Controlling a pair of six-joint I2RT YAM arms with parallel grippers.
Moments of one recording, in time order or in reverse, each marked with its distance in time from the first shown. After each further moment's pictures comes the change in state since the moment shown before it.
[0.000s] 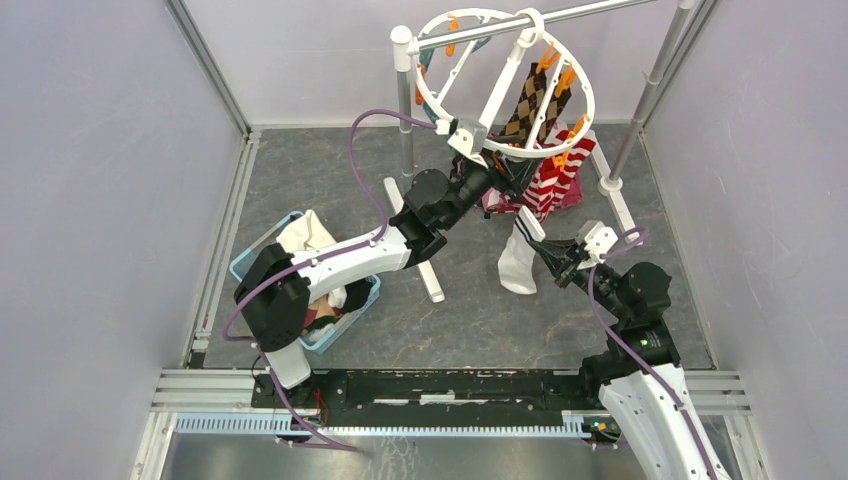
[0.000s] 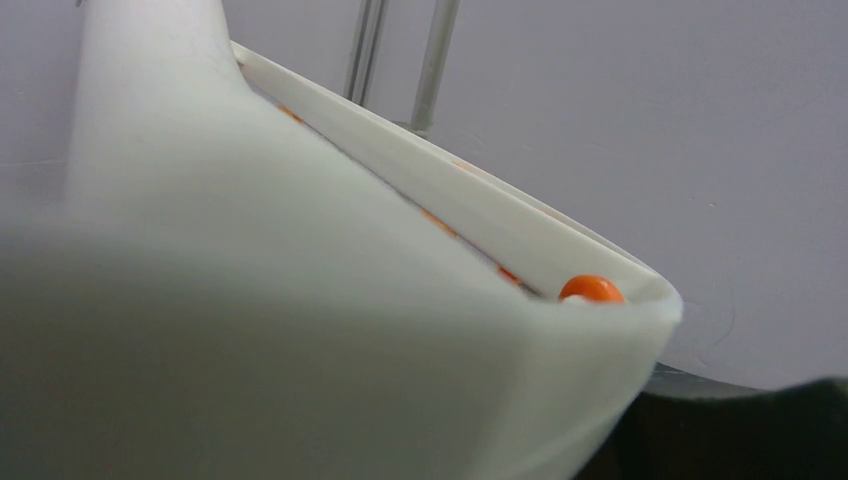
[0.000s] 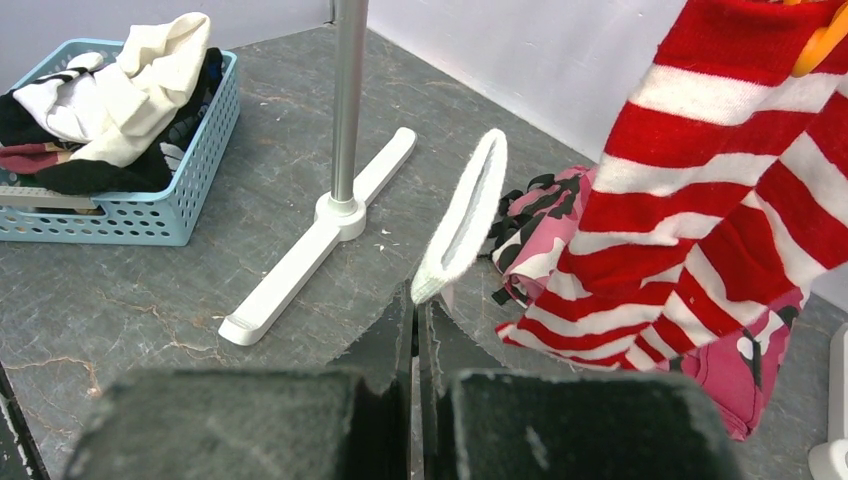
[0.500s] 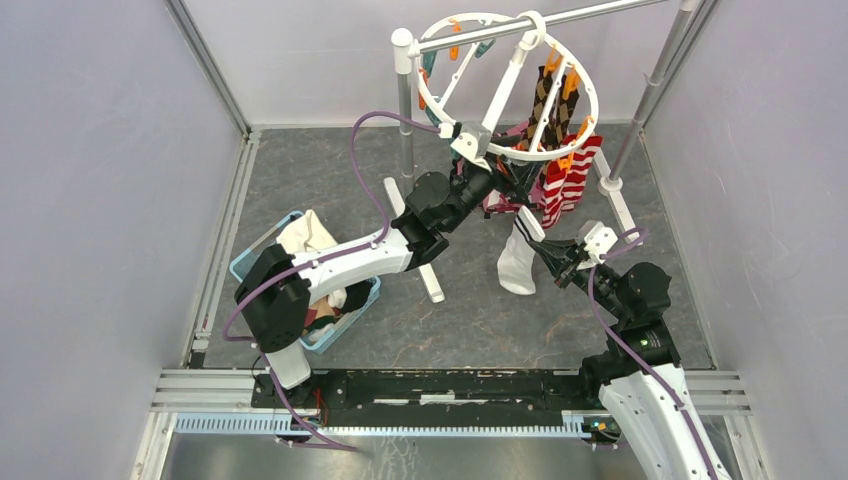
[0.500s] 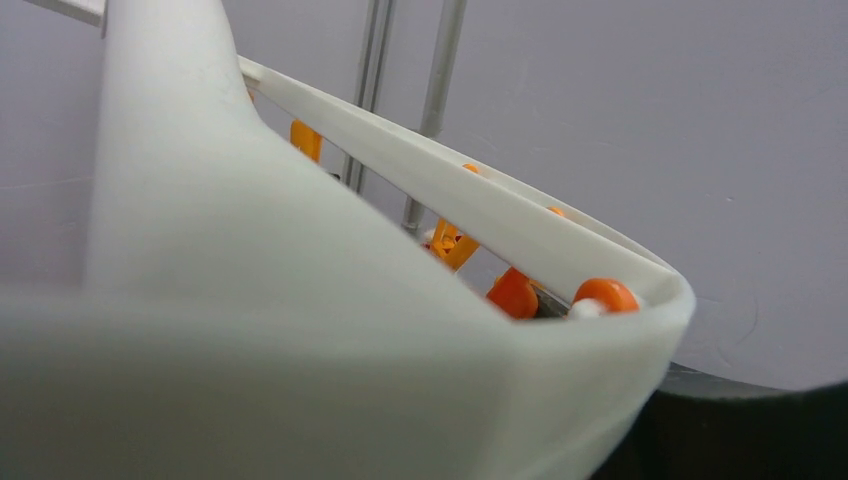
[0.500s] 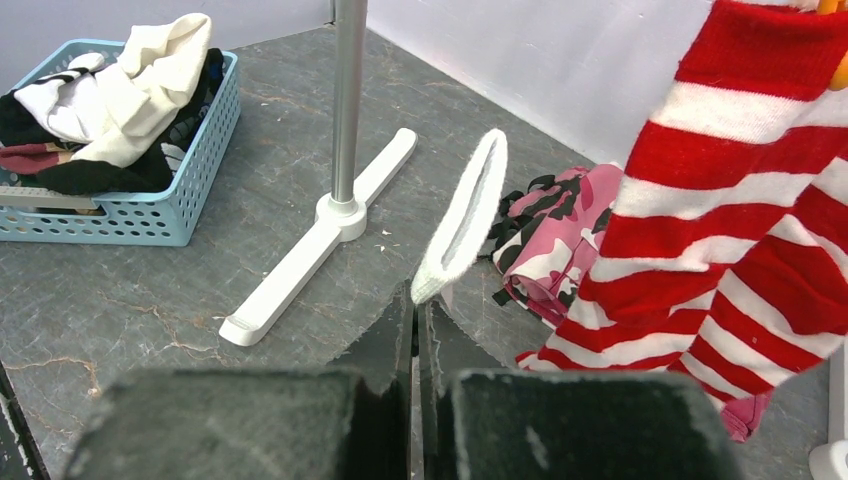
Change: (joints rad) left arm -0.016 0.000 0.000 0.006 -0.029 0.055; right arm 0.006 -0.002 0.000 0.000 0.005 -0.002
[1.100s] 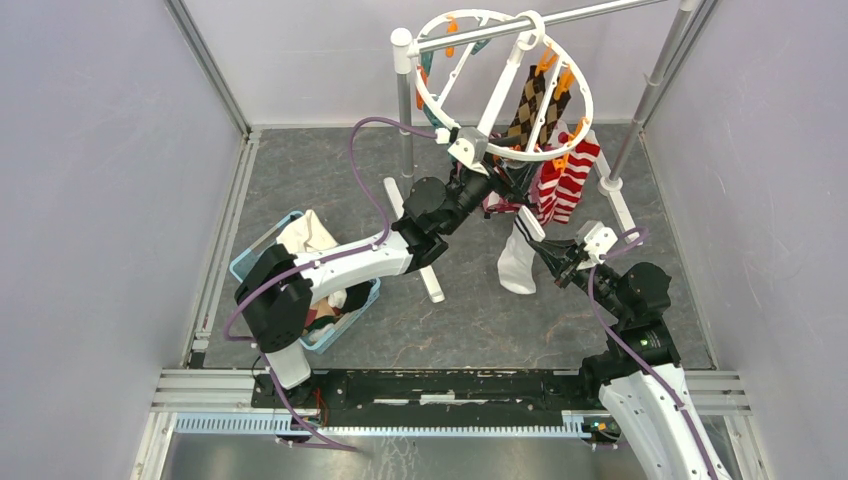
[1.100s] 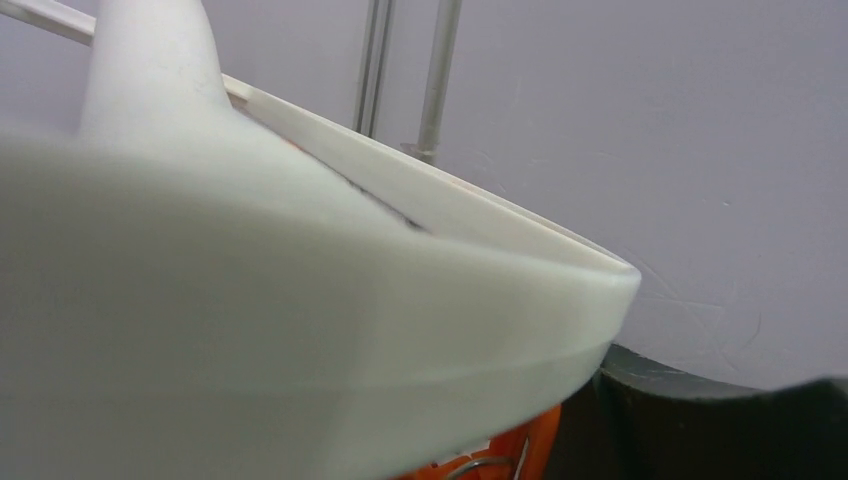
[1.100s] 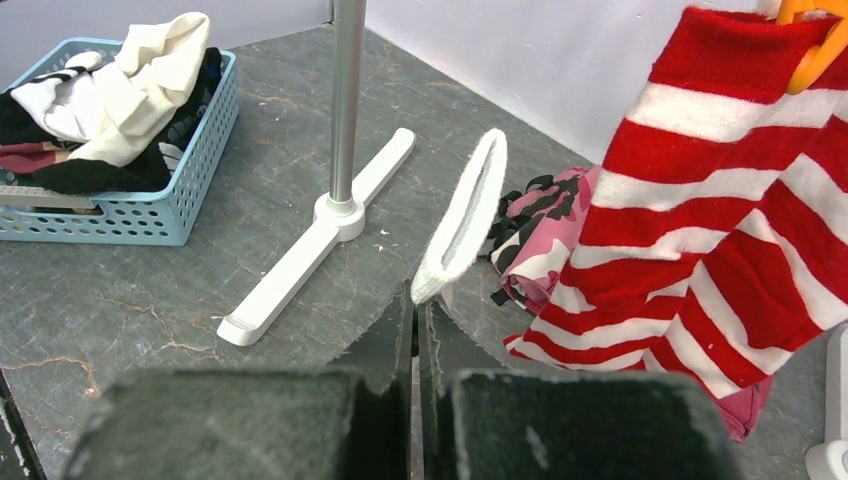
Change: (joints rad) left arm -0.002 0.000 -0.035 0.083 0.009 0.034; right arm 0.001 0.000 0.000 0.000 0.003 -0.004
